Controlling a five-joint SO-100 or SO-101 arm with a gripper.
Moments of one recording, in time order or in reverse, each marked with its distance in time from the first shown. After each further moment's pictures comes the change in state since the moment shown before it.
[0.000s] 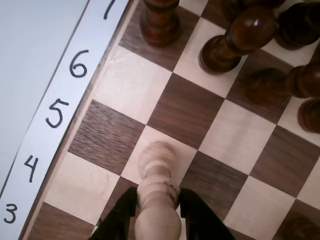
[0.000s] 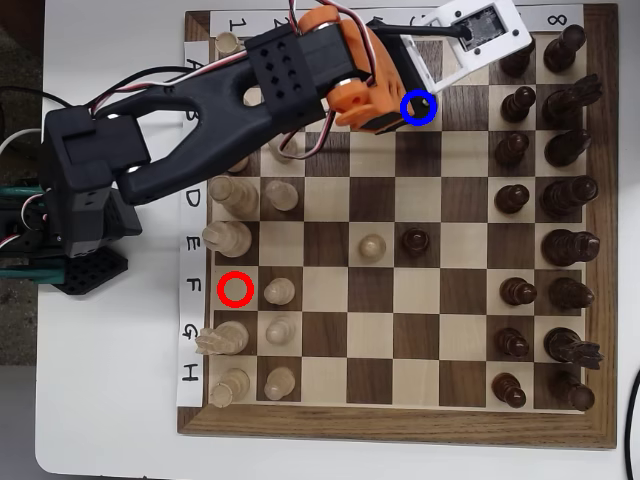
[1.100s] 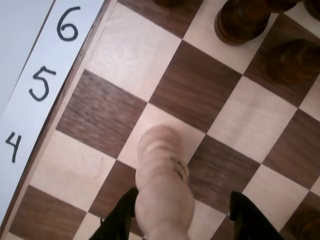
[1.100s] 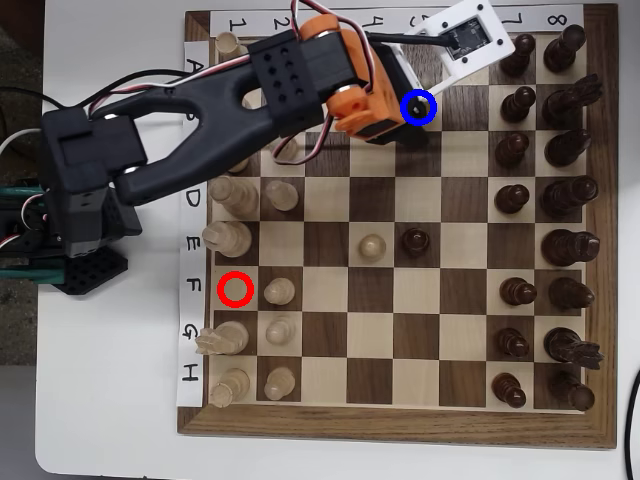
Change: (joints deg) arm 0.0 2.1 6.6 -0.4 -2.9
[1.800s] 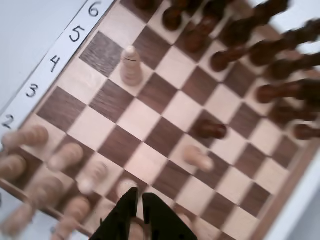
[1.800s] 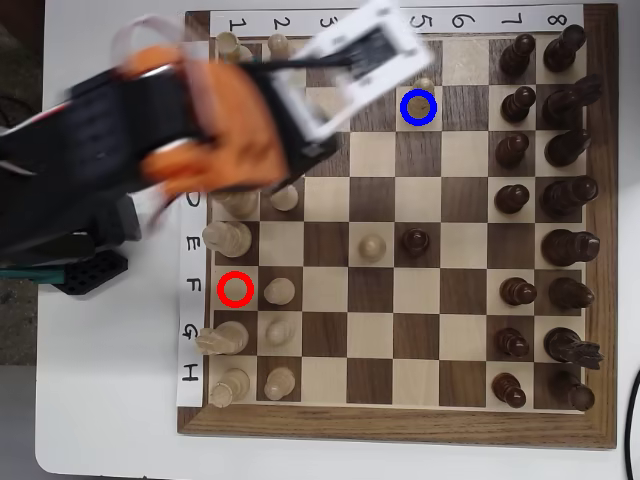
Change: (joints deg) arm 9.1 45.8 17.0 17.9 -17.0
